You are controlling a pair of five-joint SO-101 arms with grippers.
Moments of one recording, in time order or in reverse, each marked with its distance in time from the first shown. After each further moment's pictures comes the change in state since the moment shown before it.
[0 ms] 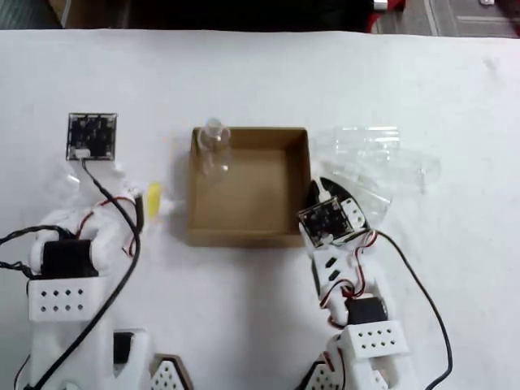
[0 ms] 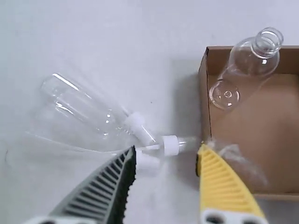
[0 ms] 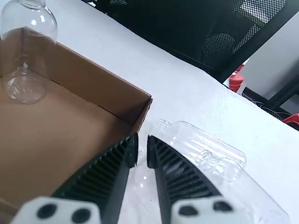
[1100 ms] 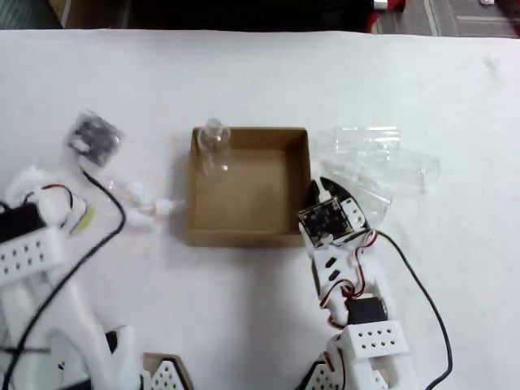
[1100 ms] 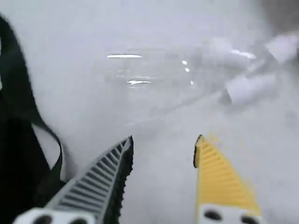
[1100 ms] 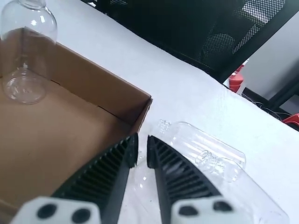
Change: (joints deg) left arm -20.2 18.2 -9.5 0.1 -58.2; right arm 0.0 0.0 0.0 -0.2 0.0
